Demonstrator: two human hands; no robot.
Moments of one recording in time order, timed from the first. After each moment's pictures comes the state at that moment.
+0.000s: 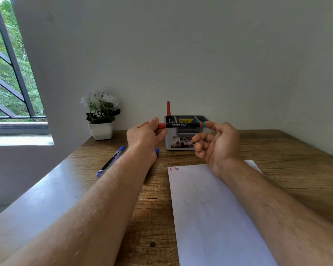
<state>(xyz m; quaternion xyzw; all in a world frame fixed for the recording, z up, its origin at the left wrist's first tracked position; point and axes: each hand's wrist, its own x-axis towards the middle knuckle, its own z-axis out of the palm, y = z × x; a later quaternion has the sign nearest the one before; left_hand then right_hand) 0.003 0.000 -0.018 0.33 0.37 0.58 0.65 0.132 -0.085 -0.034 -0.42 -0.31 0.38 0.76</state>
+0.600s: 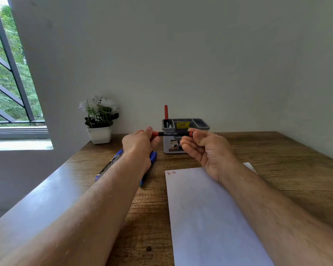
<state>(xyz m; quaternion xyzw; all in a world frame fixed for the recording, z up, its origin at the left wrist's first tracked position) 0.002 0.002 -0.020 0.33 0.44 0.57 0.61 0.132 -0.086 -0.031 -0.44 -0.28 0.44 0.73</state>
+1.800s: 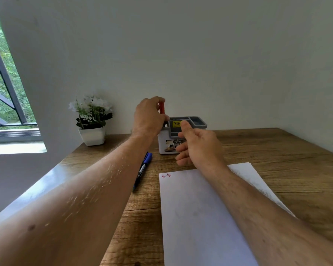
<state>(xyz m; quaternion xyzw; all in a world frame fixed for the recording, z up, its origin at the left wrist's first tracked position) 0.047 0.069 0.001 0.76 0.42 0.48 0.11 0.126 -0.070 -0.039 -0.63 -0.42 0.20 0.62</state>
